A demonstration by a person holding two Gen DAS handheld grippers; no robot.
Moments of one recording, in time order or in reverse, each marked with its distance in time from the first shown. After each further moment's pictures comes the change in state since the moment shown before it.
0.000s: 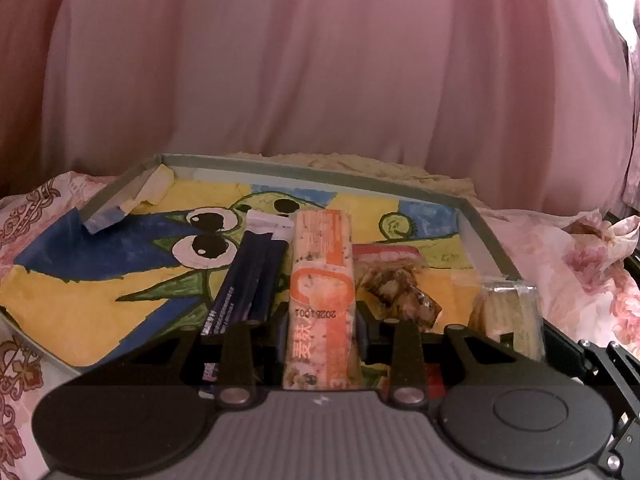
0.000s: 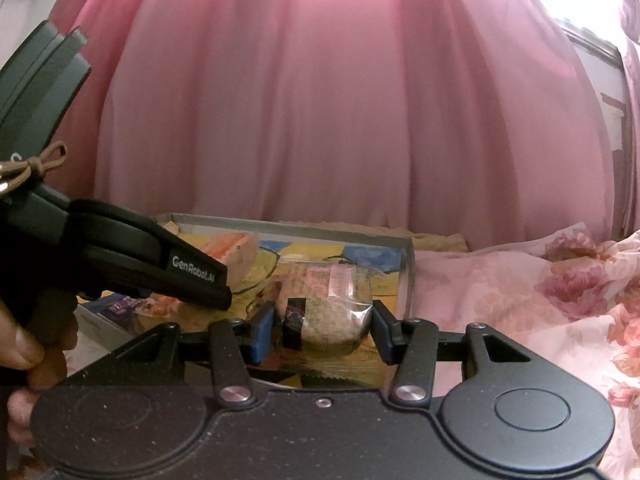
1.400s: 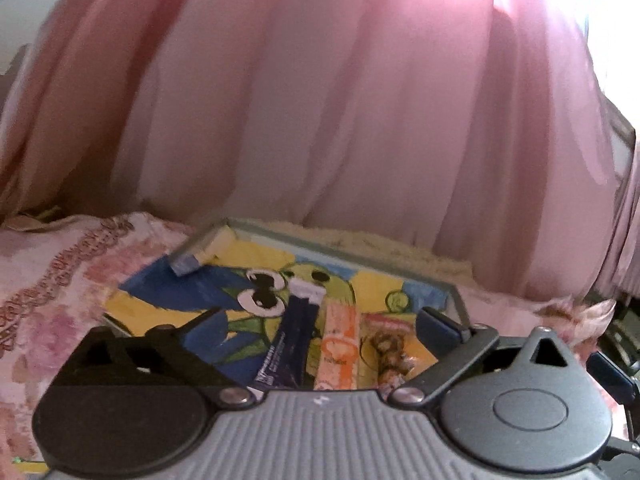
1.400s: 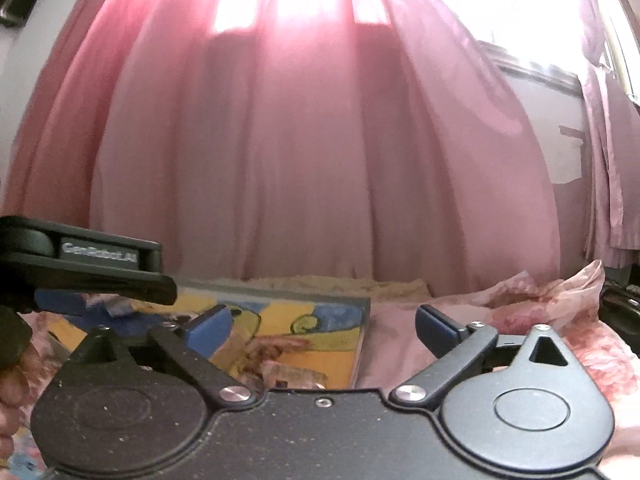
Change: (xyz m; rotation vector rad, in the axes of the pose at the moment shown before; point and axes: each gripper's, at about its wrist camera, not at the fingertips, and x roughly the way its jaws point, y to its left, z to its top) left arm -0.116 0.025 0.016 -0.153 -0.170 0.058; right arm -0.087 -0.013 0.054 0.061 -0.109 -0.058
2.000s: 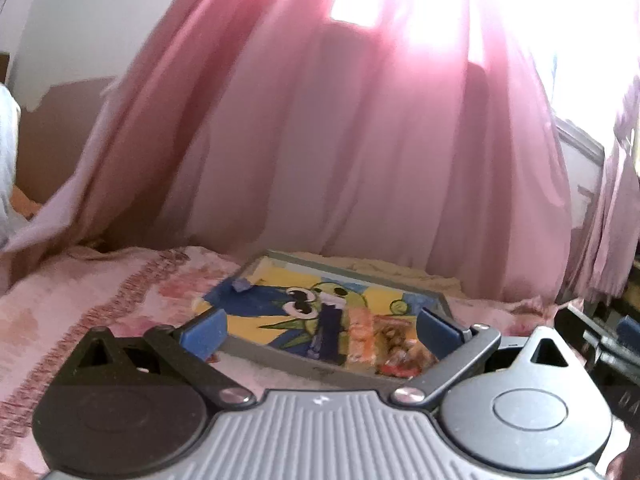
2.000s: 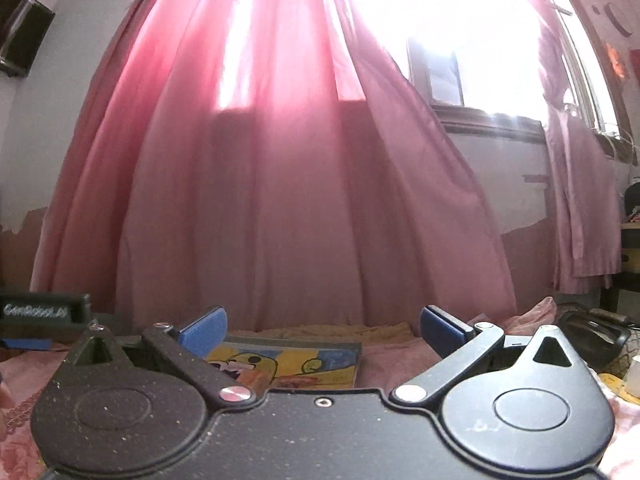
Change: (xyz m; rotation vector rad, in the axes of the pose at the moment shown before) left arm -0.129 0.026 -0.015 0.056 -0.102 0.017; right arm -0.119 0.005 0.034 0.049 -0.114 -0.025
